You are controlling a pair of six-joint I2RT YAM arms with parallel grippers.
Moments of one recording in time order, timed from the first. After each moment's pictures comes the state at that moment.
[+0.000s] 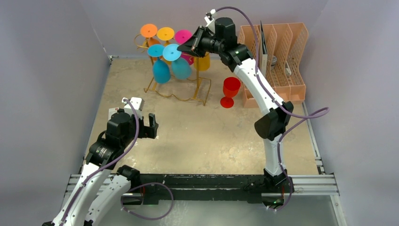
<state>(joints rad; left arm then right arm) -0.38 0.58 0.77 -0.71 -0.11 -0.18 0.53 2.09 2.36 -0.49 -0.50 0.97</state>
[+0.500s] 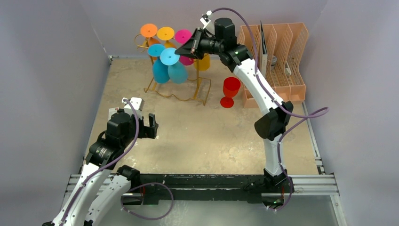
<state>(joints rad) -0.38 0.57 0.77 -0.72 -0.11 -0.18 0.53 2.09 2.35 -0.47 -0.62 0.98</state>
